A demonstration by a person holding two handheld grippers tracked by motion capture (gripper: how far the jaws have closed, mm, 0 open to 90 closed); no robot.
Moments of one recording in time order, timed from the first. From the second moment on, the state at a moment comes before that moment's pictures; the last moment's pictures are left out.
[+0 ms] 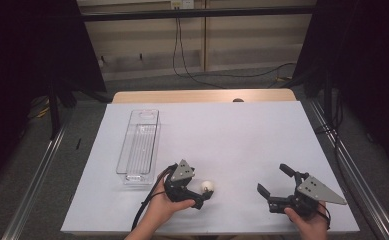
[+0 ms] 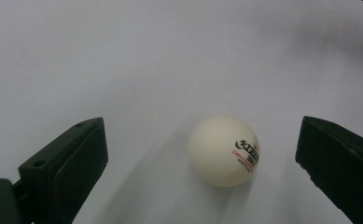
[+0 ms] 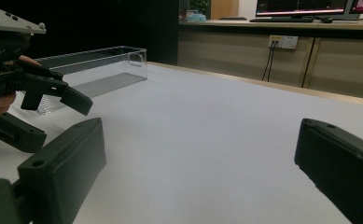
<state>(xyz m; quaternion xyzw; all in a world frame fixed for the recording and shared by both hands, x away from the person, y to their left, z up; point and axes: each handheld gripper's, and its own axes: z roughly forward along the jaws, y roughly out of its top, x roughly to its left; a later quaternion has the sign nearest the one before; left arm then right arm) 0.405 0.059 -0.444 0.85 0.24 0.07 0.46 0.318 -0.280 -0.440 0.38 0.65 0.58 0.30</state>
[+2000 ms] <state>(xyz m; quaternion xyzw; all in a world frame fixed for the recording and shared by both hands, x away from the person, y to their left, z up) 0.405 0.042 -0.450 0.88 0.22 0.06 0.43 0.318 -0.280 -0.439 0.38 0.65 0.58 0.30</state>
